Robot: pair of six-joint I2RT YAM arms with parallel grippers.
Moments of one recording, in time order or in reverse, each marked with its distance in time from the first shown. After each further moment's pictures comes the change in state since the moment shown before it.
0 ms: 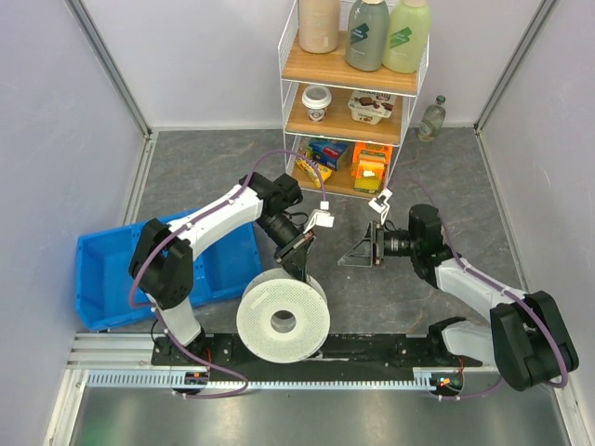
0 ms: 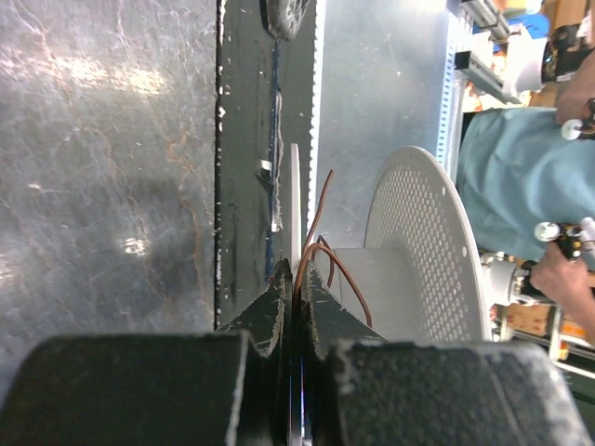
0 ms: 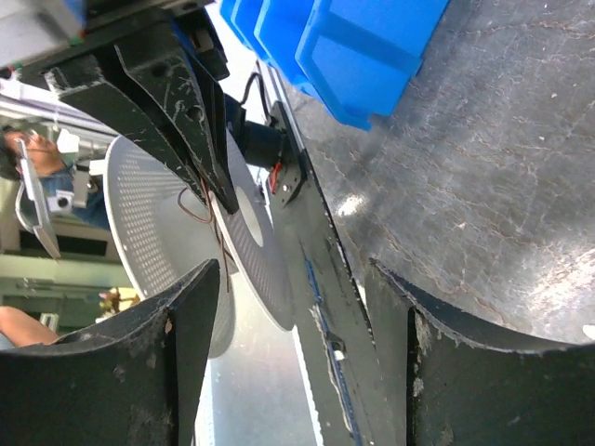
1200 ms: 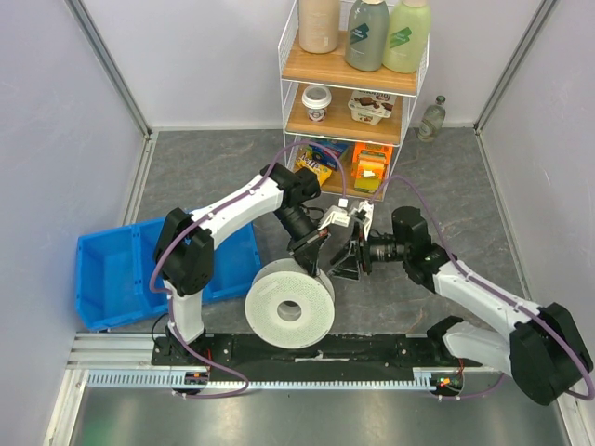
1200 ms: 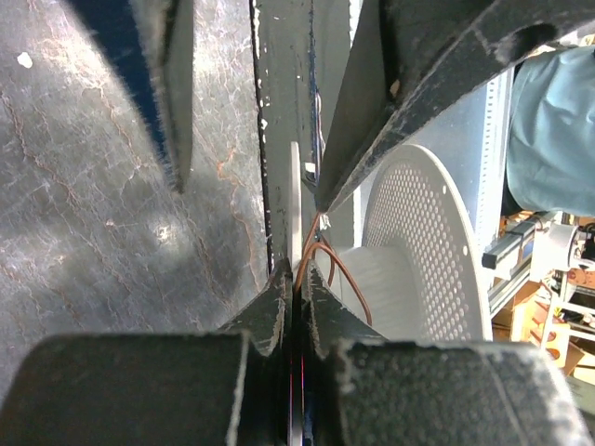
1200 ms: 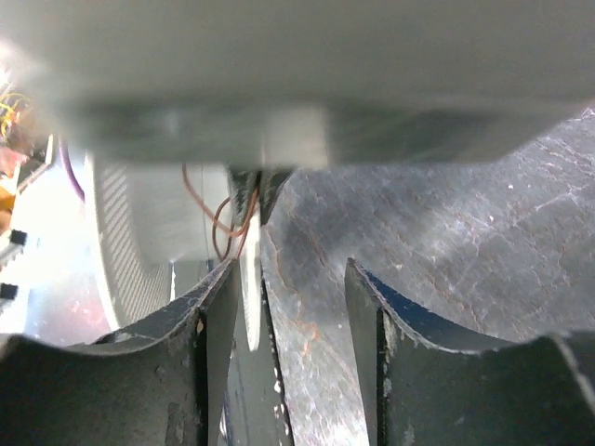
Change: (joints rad) left arm -0.048 0.161 0.236 -0.095 -0.085 0.146; right arm 0.210 -0.080 0.046 -0.109 0.186 -0.425
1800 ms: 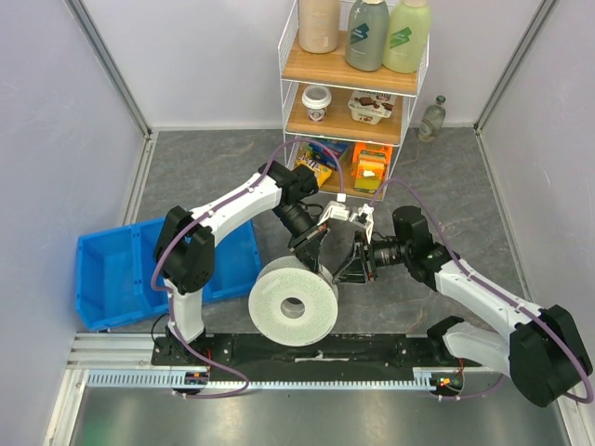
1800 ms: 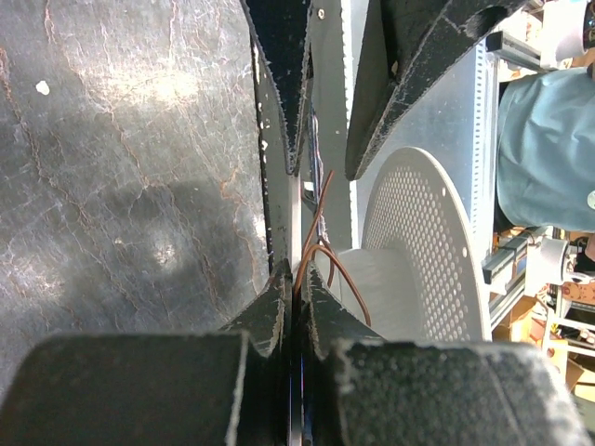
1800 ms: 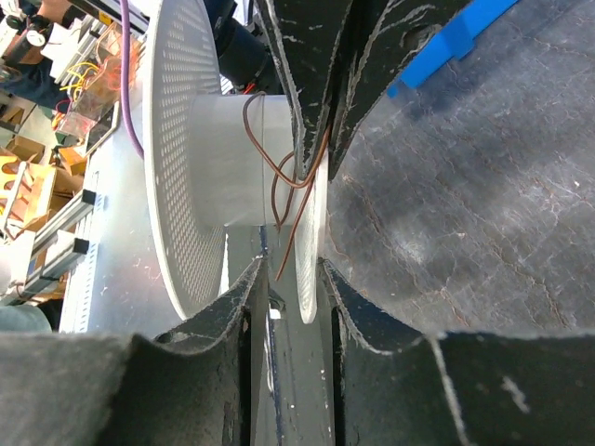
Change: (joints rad) left arm 0.018 0.013 0.001 0.024 0.053 0.005; right arm -0.031 -0.026 0.016 -0.159 -0.138 -0.038
